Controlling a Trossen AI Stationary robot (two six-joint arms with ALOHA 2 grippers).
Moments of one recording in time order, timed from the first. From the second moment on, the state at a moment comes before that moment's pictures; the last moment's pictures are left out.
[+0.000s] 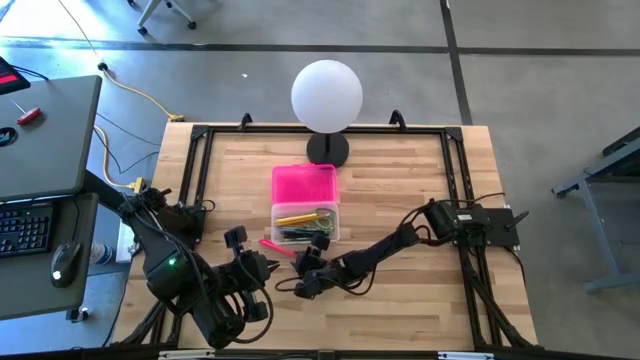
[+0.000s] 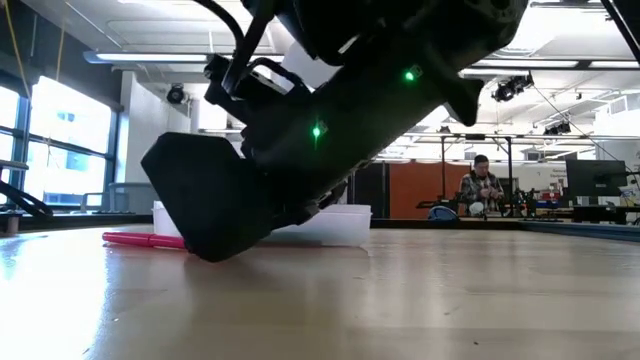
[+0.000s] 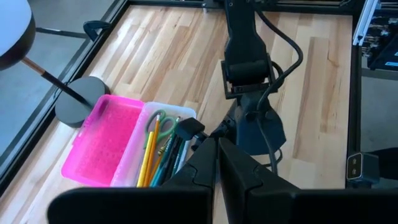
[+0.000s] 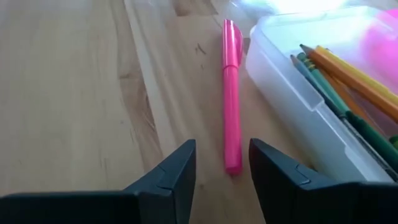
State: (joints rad) left arm -0.80 1.81 2.18 -1.57 -0.83 -0.92; right arm 0.36 2.32 1.47 0.14 0.64 0.36
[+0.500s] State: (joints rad) left arm -0.80 1.81 2.18 -1.57 -0.82 -0.92; right arm 0.35 2.32 1.47 0.15 0.46 0.31
